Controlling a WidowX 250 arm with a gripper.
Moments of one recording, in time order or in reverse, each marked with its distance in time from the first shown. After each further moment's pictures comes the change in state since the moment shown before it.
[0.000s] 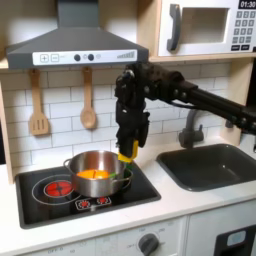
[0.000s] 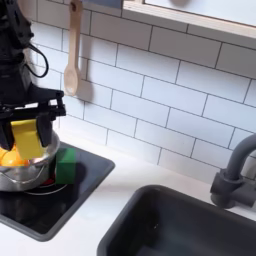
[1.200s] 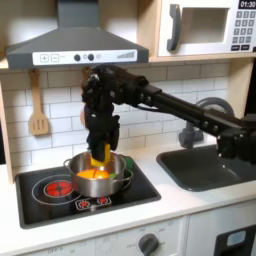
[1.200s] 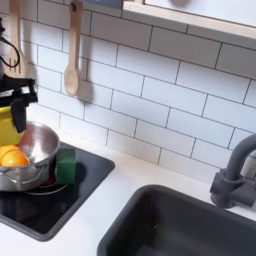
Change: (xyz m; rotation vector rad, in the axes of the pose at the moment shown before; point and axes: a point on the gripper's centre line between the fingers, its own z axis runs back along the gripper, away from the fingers) arm 0.041 0.035 -0.009 0.008 0.029 0.098
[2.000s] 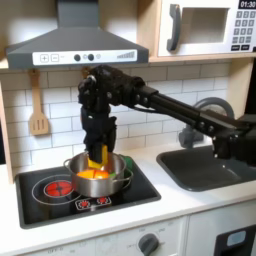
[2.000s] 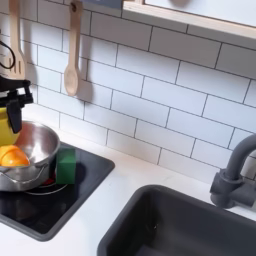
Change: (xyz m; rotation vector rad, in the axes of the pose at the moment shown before) arm 0.004 0.004 -0.001 0.012 0.006 0.018
